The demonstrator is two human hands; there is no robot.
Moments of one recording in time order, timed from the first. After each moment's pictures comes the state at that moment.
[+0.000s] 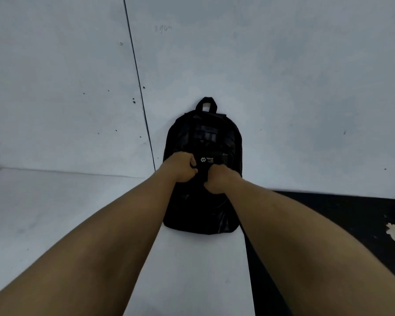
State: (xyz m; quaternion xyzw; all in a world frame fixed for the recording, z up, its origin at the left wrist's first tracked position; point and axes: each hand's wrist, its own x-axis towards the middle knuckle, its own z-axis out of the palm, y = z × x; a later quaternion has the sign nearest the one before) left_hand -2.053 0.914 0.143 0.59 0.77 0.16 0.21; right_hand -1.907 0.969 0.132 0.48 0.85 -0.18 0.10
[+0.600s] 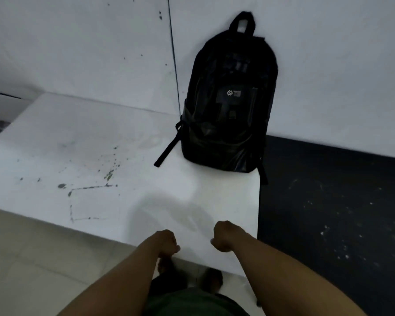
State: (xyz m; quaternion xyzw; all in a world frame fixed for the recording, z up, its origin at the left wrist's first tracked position) left_hand -1.951 0.624 -0.058 0.40 0.78 -0.11 0.48; right_hand -1.794 0.762 -0.089 0.38 0.81 -0.27 0.37
